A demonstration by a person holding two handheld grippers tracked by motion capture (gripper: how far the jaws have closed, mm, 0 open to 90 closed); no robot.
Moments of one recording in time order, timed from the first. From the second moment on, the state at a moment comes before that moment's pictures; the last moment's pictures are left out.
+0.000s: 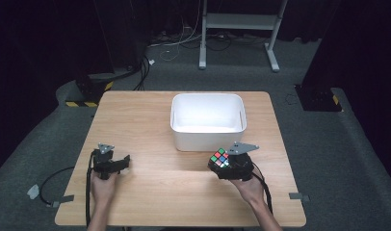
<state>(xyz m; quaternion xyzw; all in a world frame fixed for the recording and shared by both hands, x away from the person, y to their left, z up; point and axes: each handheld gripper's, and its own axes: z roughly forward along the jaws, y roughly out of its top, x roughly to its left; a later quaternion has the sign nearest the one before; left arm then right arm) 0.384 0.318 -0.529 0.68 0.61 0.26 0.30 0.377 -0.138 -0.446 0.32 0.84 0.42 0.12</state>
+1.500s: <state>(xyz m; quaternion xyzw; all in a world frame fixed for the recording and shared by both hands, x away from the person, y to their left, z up) 0.384 0.318 -0.529 0.68 0.61 0.26 0.30 0.389 -0.144 -0.405 0.30 0.84 0.43 0.12</state>
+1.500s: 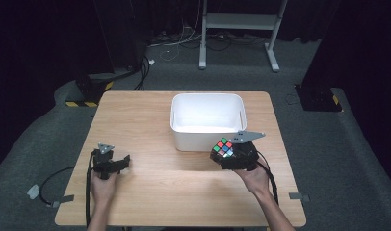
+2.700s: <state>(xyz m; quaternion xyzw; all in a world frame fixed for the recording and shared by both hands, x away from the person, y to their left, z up) 0.384 0.318 -0.528 0.68 0.61 0.26 0.30 0.402 -0.138 -0.371 0.28 0.85 0.43 0.13</state>
